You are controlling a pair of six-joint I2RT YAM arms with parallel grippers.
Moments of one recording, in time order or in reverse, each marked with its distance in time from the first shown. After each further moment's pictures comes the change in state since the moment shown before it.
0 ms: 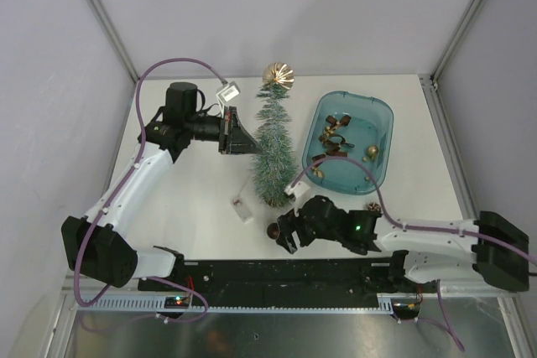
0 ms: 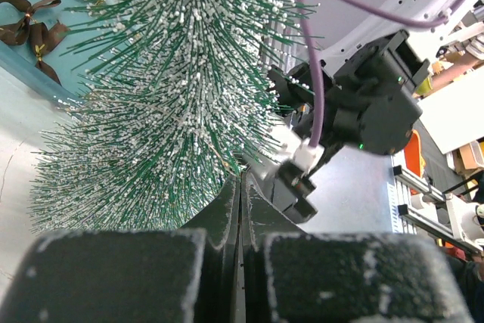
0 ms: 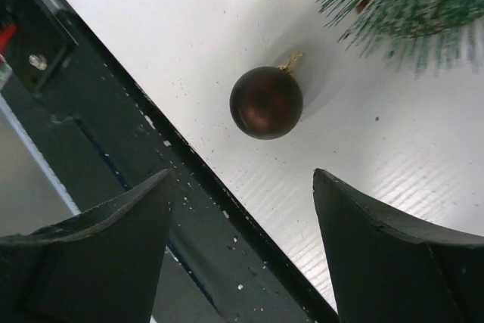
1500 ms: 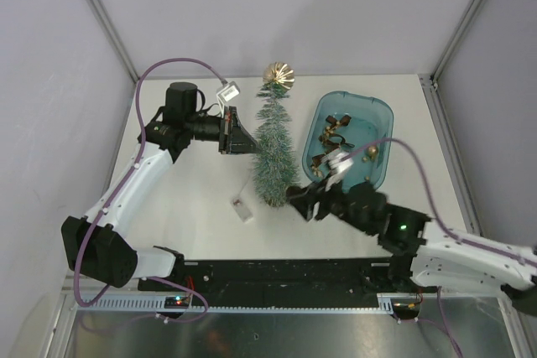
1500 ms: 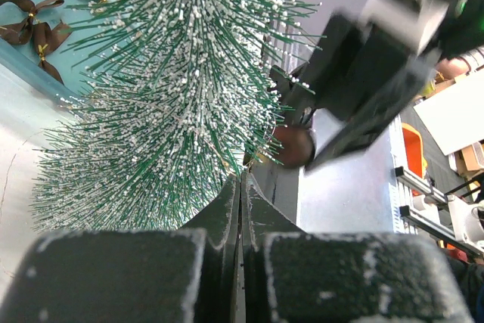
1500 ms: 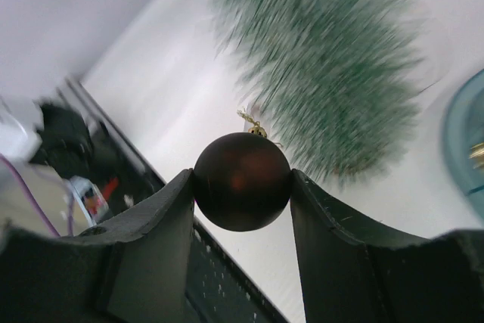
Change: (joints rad) left arm 0.000 -0.001 0.000 0.000 -0.007 0.000; right arm 0.004 -0.258 0.059 0.045 0.216 -0.045
